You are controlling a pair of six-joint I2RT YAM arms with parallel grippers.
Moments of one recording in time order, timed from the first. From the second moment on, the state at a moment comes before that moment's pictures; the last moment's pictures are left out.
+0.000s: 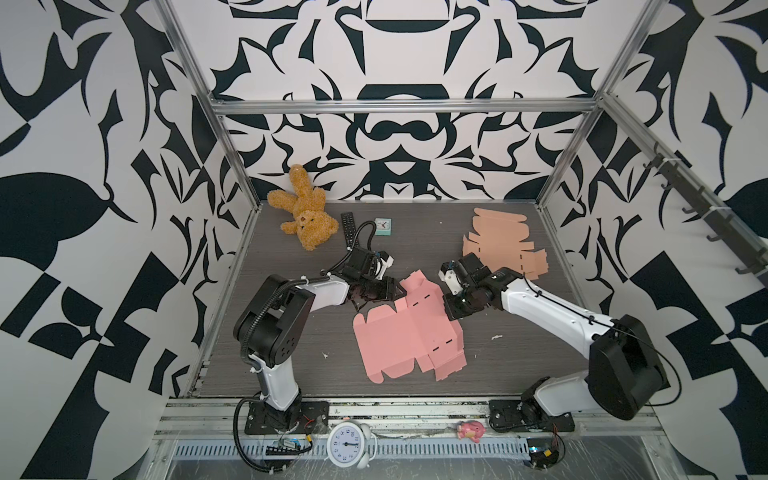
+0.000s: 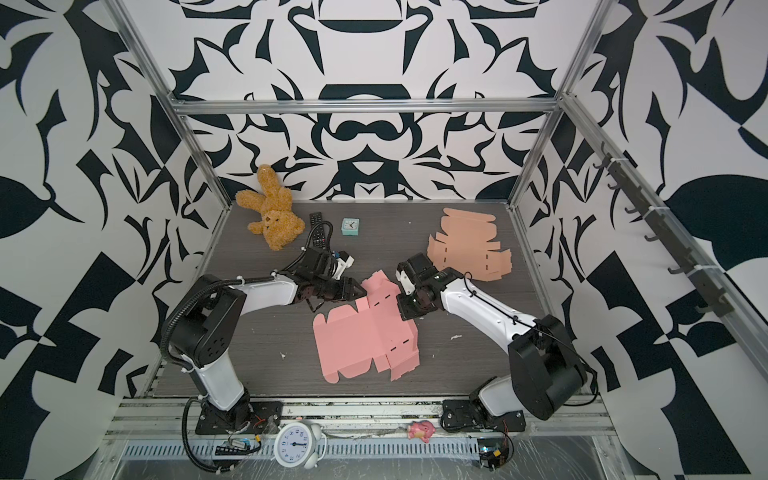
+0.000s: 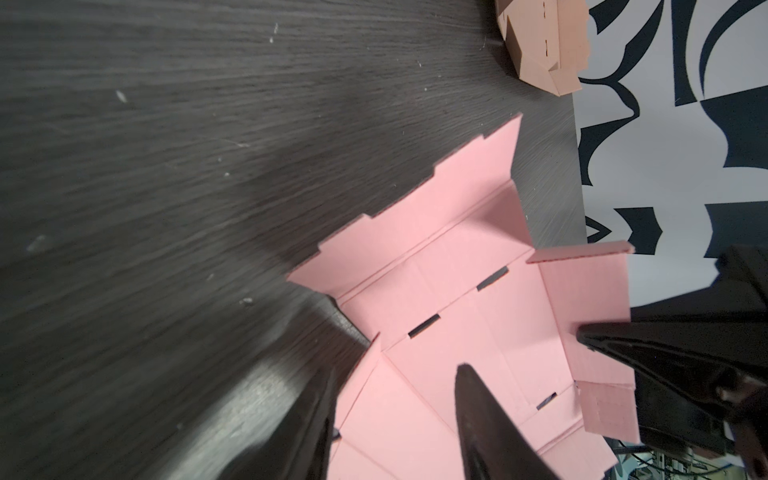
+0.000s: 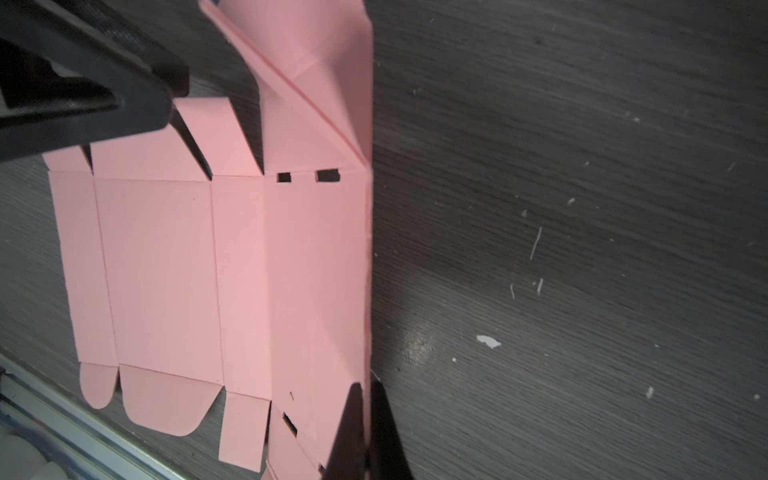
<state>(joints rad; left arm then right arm) -0.54 1.79 0.92 0.00 0.64 -0.50 0.56 1.43 0.96 -0.73 -0.18 0.26</state>
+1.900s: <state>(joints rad) -0.33 1.61 0.82 0.15 0.76 -0.61 0.73 1.47 1.10 -0.84 0.33 -0.08</state>
